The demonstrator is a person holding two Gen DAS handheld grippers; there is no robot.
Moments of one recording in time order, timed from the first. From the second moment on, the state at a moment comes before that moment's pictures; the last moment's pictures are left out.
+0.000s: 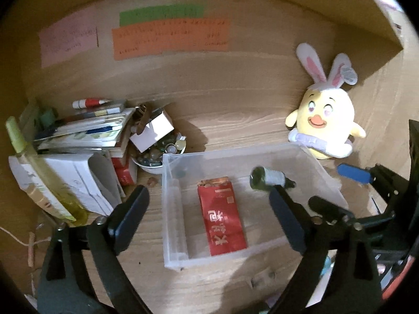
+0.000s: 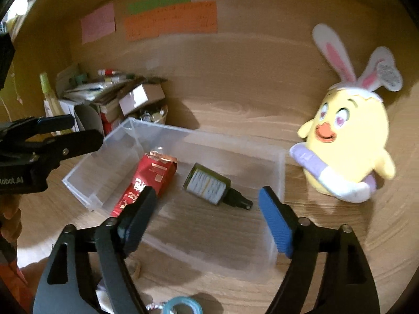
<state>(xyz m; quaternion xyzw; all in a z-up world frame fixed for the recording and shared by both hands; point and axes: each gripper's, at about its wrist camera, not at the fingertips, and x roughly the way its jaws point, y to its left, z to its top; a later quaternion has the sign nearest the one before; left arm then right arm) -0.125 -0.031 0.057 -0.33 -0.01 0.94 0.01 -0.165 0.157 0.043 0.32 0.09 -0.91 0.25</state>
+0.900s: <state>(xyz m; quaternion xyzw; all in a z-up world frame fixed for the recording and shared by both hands) -0.033 -0.058 0.010 -0.38 -0.03 0.92 -0.03 -0.090 0.194 0.034 0.32 0.10 -0.91 0.24</state>
